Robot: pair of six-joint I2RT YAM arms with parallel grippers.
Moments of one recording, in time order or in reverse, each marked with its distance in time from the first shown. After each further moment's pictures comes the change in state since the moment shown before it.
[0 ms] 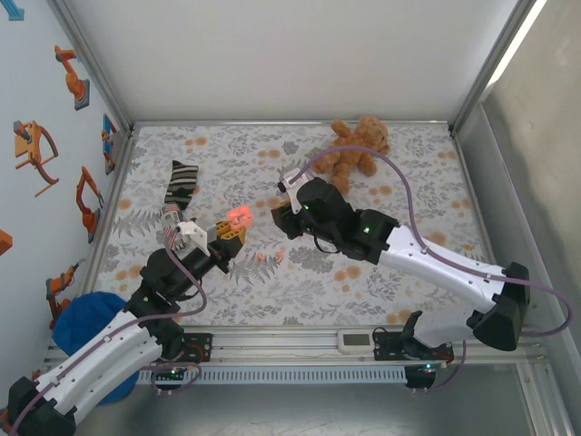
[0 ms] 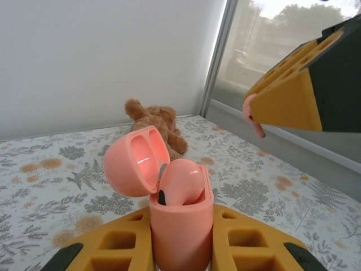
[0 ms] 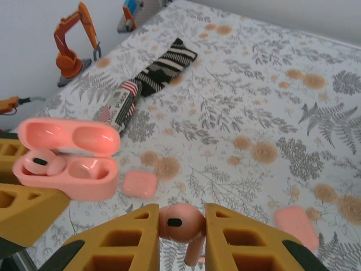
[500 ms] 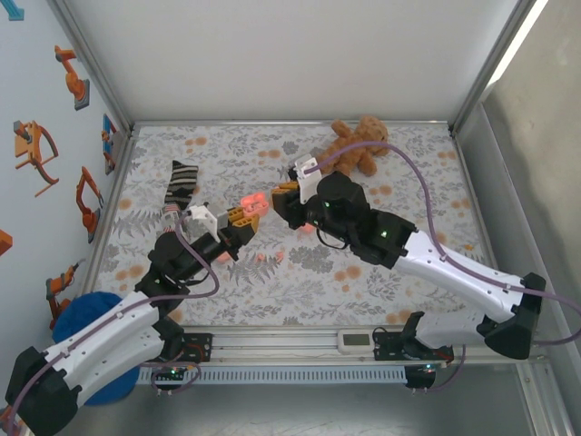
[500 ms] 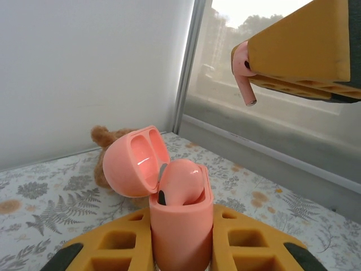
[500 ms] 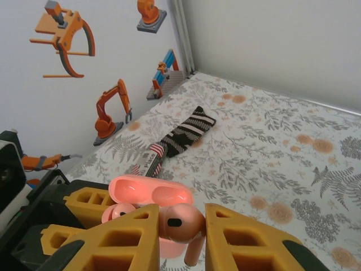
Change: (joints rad) left arm 0.000 0.242 0.114 0.194 0.122 0.009; right arm 0.000 -0.084 -0.013 0.169 -0.013 -0.014
